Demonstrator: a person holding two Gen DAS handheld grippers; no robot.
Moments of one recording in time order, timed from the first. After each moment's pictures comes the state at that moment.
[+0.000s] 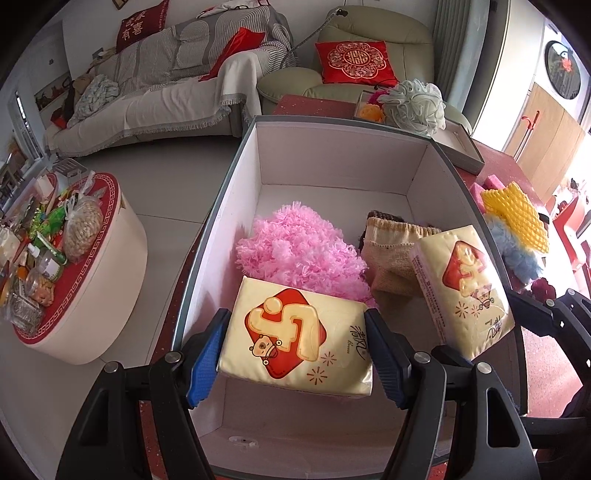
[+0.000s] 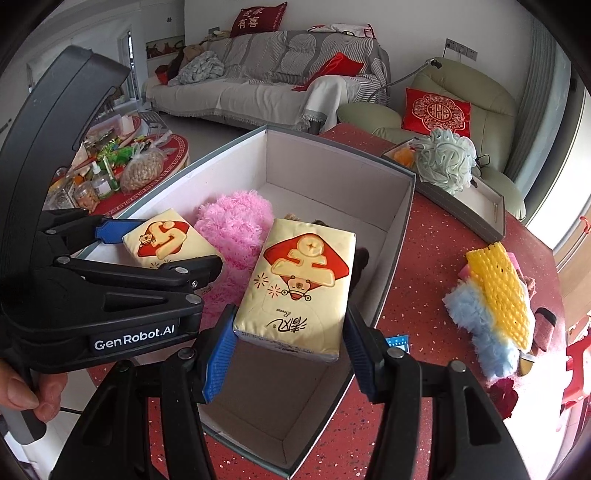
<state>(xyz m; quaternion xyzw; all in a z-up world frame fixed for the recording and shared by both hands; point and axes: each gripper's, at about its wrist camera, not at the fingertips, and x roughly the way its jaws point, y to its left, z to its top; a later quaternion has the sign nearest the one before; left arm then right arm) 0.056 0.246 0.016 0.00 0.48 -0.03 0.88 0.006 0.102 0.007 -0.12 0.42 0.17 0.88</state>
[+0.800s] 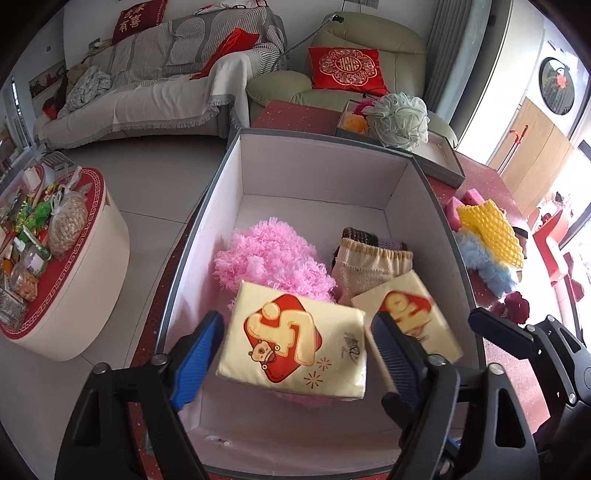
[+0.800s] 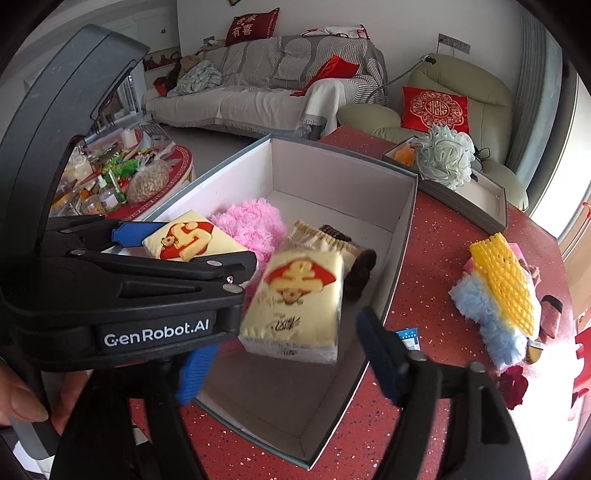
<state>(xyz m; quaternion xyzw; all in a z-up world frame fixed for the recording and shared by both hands) 0.057 0.241 0.031 -0.04 0.48 -0.06 0.88 -0.006 0.101 0.019 -0.09 0.42 0.18 0.89</state>
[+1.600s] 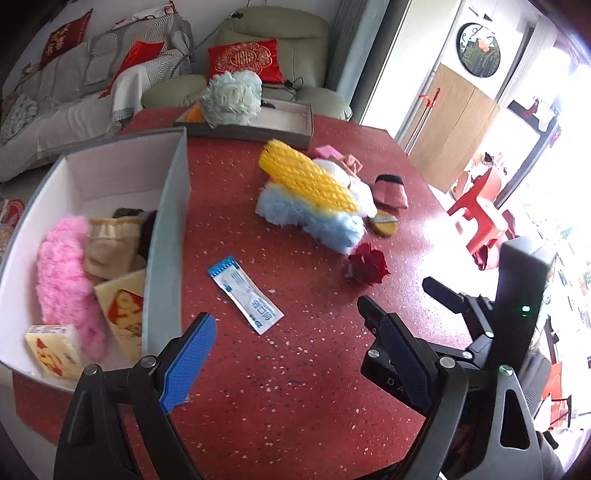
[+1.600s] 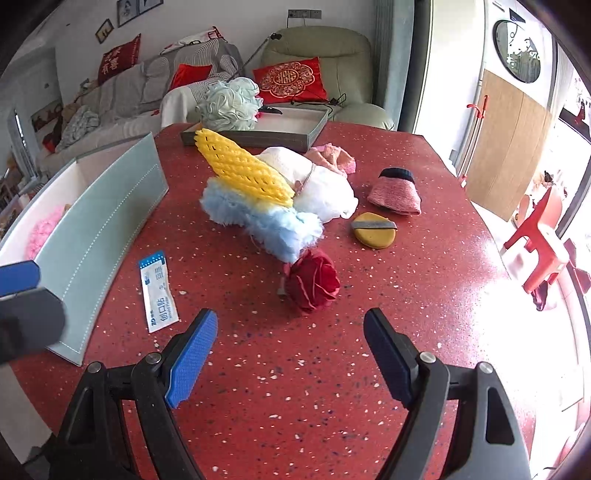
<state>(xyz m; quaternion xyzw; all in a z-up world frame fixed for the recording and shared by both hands) -0.011 0.055 0.045 -0.03 0.47 -0.20 0.86 -0.044 -0.120 -0.018 0.00 0.42 -0.04 0.91</state>
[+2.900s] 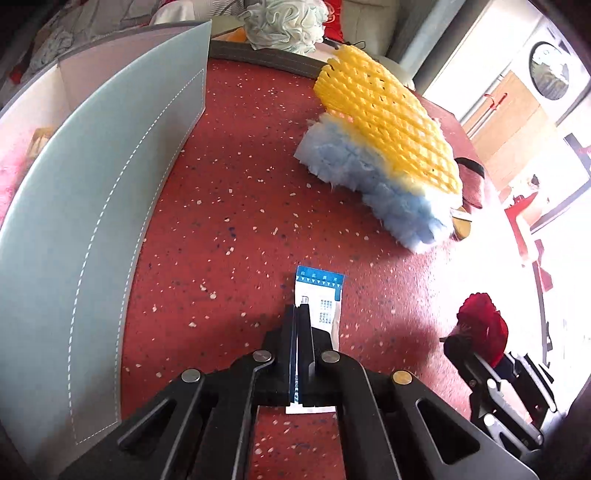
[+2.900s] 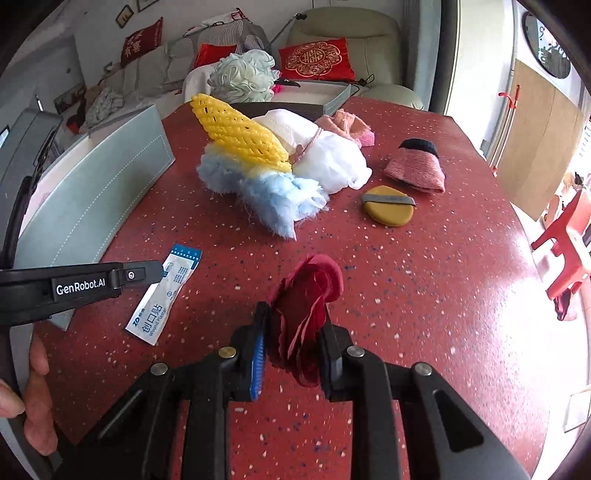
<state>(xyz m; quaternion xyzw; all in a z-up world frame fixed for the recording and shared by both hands) 0.053 0.047 -0.046 -0.09 0.55 -0.12 0.82 -0.042 -0.148 -0.042 0.01 0.45 0.03 0.89</state>
